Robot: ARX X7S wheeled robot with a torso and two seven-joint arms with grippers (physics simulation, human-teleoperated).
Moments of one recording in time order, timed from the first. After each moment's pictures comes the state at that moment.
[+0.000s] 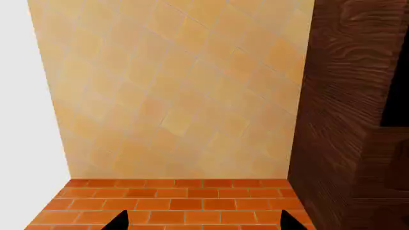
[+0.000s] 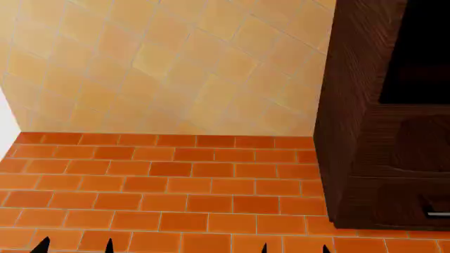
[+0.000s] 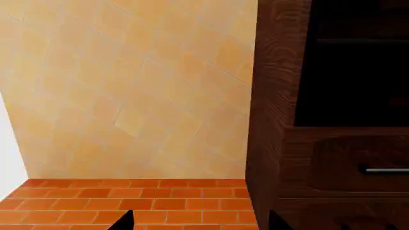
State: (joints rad) left arm 0.00 0.00 0.00 0.00 0.00 0.00 0.00; right arm 0.00 0.00 0.00 0.00 0.00 0.00 0.00
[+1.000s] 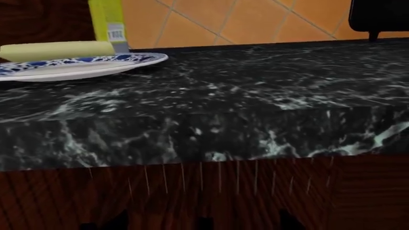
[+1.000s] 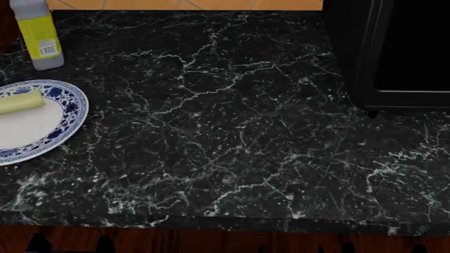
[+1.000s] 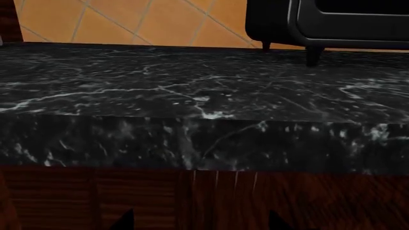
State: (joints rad) left arm 0.03 -0.08 0.10 0.03 -0.04 0.00 -0.09; right arm 0.01 0.09 -0.14 0.02 0.07 -0.01 0.13
